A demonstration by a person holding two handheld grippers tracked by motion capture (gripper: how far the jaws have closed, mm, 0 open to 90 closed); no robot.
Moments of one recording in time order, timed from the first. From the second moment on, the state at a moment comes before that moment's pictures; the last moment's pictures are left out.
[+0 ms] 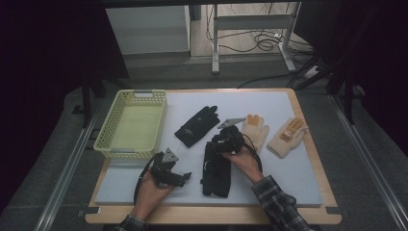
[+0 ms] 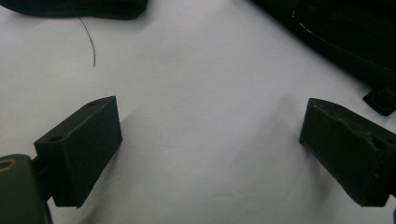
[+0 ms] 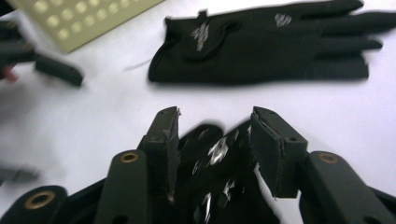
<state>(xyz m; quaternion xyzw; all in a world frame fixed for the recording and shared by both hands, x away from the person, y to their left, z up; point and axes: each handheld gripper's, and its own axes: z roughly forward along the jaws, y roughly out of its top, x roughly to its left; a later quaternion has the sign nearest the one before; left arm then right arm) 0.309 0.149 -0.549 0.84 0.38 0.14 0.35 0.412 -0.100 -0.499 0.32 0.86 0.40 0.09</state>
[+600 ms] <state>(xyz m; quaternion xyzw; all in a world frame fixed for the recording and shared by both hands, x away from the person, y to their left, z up) 0.309 0.149 -0.549 0.84 0.38 0.14 0.35 0.487 -0.045 -0.510 0.35 0.85 0.37 0.12</state>
